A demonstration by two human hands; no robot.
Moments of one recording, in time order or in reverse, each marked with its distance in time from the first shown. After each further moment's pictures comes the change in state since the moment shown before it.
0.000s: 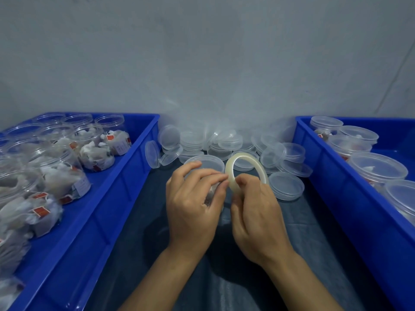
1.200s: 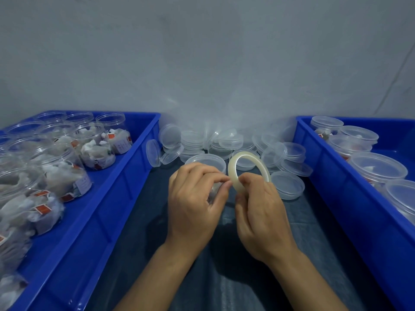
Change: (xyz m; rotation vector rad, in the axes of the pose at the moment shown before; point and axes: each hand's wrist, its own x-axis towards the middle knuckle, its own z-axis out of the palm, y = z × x) left_hand 0.006 -0.003 -0.006 0.025 -0.056 0.081; right_hand 0.001 0.003 -0.005 -0.020 -0.018 0.011
